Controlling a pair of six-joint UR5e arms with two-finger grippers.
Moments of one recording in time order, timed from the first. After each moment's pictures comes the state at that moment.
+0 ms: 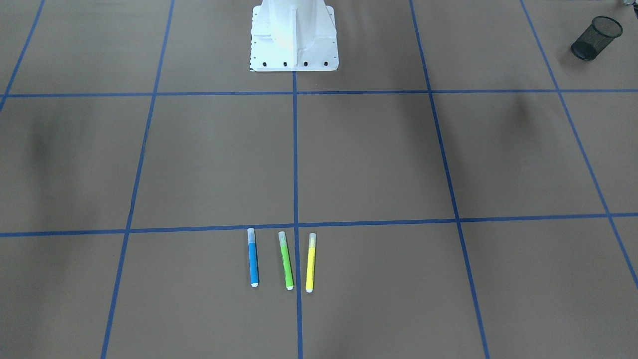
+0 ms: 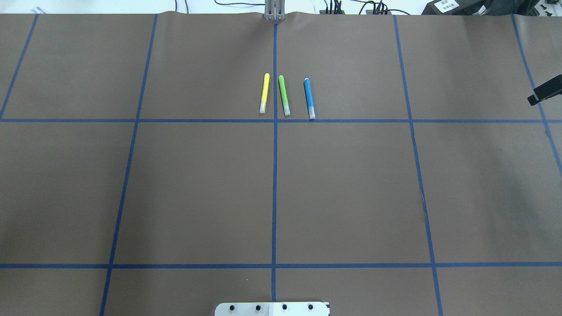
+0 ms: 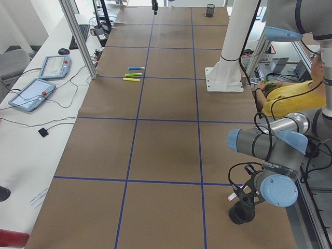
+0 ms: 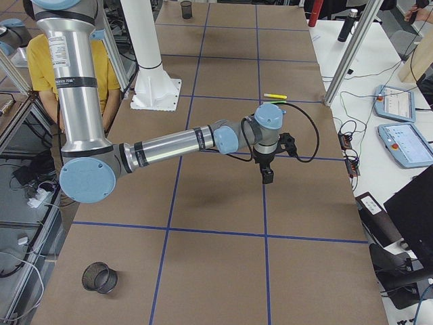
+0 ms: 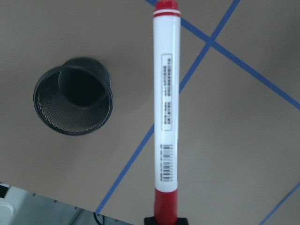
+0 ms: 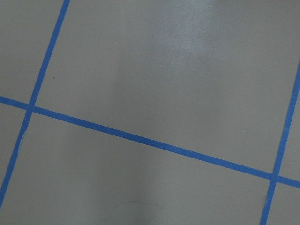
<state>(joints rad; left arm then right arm) -2.21 -1.03 -1.96 -0.46 -2.27 0.53 1.32 -1.46 1.74 -1.49 2.30 0.15</state>
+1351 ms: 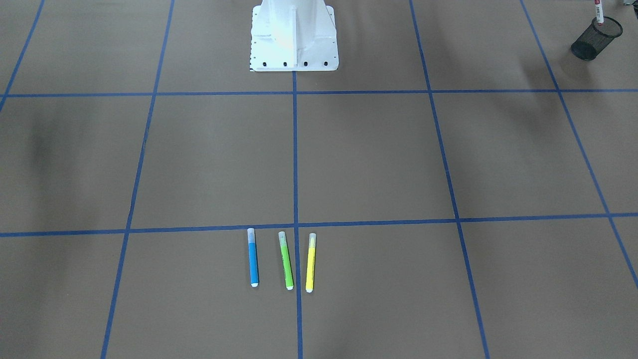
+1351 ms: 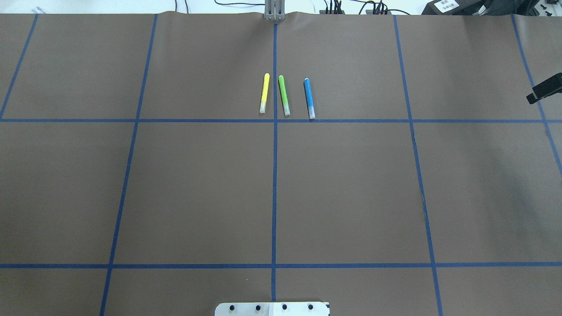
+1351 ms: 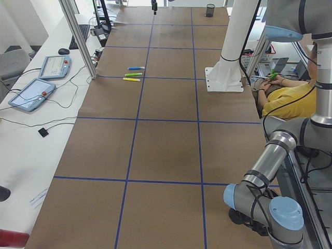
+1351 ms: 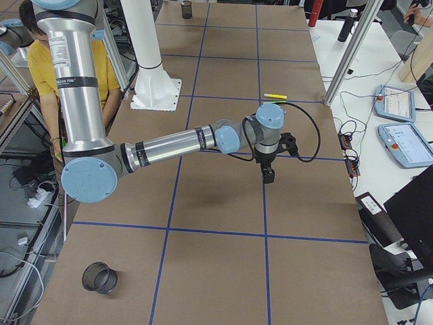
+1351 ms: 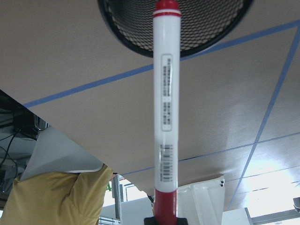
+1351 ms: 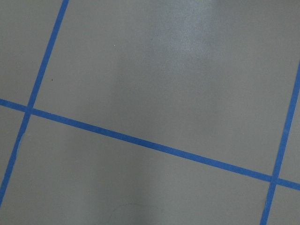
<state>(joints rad) -2.30 -1.21 -1.40 -0.19 -2.28 0.48 1.32 -1.45 1.73 -1.49 2.30 0.15</state>
